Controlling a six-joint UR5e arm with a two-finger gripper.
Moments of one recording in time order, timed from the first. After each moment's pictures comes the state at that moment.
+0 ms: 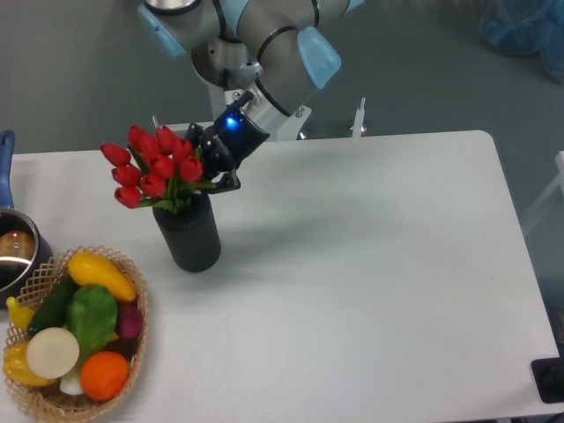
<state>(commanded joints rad) 2.61 -1.49 -2.15 -1.21 0.57 1.67</state>
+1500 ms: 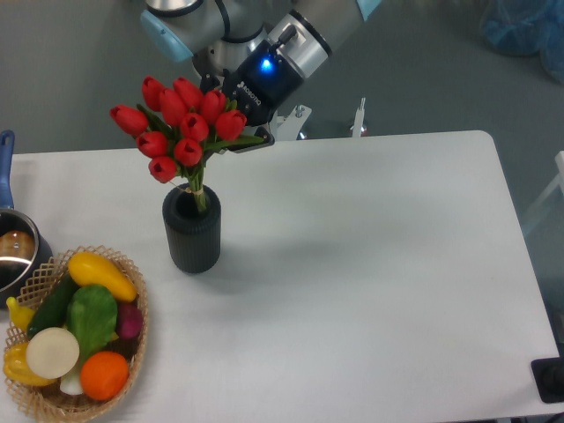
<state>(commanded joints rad) 2.71 -1.41 -1.88 -1.56 0.50 1.48</state>
